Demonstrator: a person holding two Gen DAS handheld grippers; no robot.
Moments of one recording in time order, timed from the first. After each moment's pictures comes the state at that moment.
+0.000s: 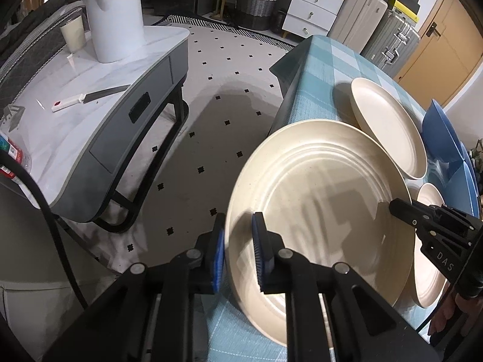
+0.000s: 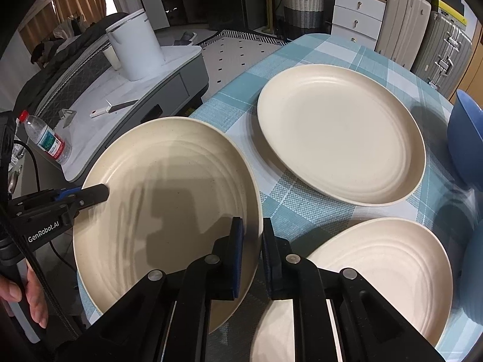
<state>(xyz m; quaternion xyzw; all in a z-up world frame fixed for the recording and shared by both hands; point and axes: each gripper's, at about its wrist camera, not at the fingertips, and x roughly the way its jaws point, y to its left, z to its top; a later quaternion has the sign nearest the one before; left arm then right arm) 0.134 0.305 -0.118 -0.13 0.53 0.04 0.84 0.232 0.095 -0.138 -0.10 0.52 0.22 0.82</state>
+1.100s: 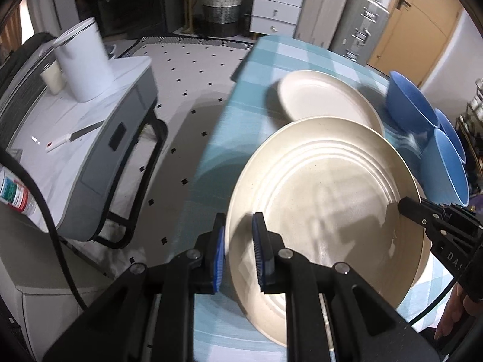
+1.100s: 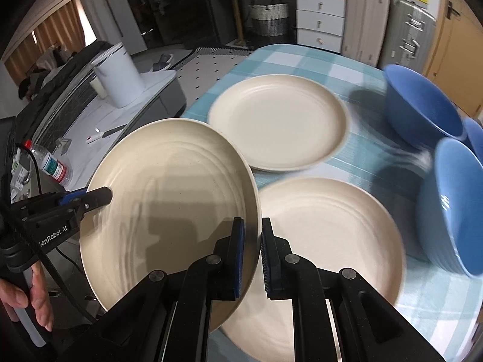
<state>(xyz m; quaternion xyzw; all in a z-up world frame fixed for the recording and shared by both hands) 0.132 0.217 -0.069 -0.06 0.52 0.01 0.85 0.196 0.010 -0.087 -0.04 0.51 0.17 0.84</state>
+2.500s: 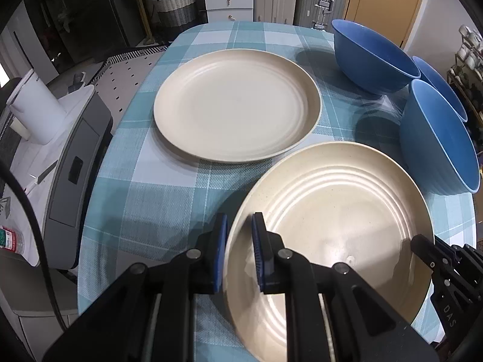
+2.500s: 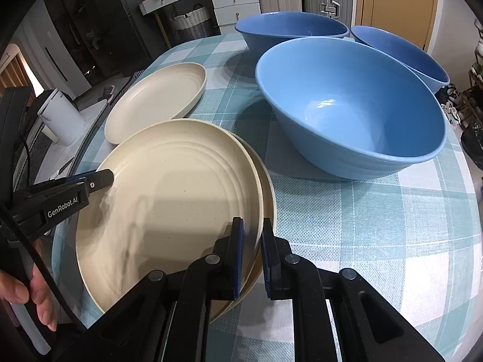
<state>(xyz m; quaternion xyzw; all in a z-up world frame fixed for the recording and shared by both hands) 0.178 0.077 -0.095 0.02 0.53 -0.03 0.85 0.159 -0.128 -0.120 0.04 0.52 0.04 0.85</state>
